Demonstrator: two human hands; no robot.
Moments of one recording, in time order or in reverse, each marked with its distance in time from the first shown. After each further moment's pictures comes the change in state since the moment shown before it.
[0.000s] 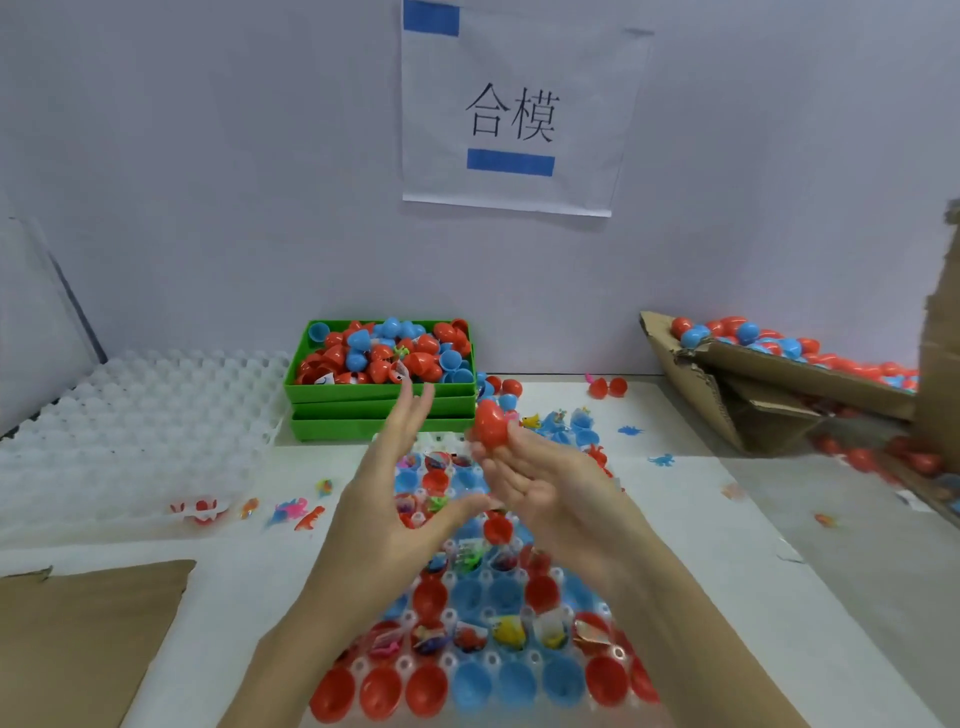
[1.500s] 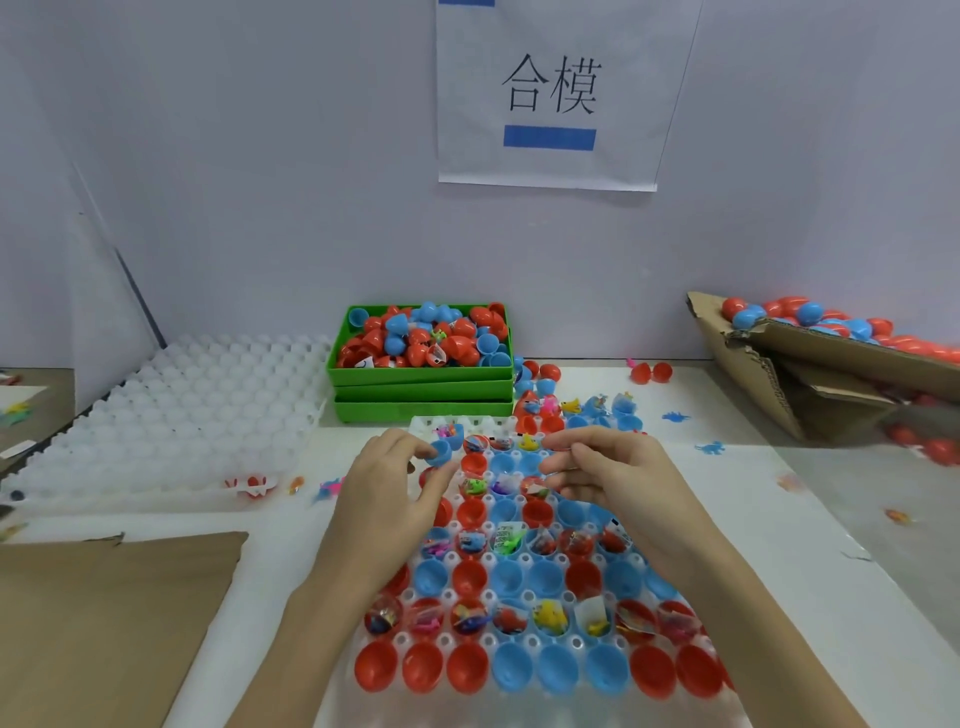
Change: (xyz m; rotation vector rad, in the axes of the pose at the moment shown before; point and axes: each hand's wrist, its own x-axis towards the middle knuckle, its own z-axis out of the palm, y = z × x) left_hand 0.006 -0.060 -0.006 0.432 0.104 -0.060; right_hand -0.005 0.001 -0.027 -0.740 0.174 -0.234
